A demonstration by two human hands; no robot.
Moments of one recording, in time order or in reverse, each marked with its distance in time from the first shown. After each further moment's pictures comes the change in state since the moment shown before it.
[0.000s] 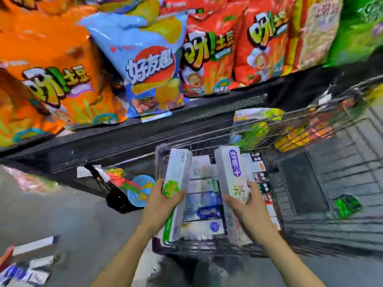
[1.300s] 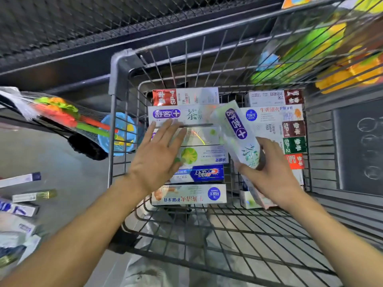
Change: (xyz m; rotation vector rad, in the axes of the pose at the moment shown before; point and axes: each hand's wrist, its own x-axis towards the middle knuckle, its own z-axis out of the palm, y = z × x) left_hand 0.127 -0.129 0.093 1.272 -0.174 0.567; right_hand 0.137 0.152 -0.018 -0.553 -0.138 -0.105
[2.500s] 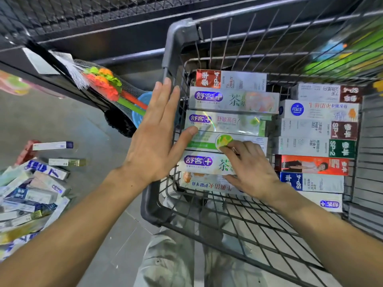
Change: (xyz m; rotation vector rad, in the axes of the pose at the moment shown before) left_hand -0.058 -0.040 -0.024 -0.530 0.325 -0.268; right_hand 0.026 0.000 0.113 -0.750 -0.132 -0.771
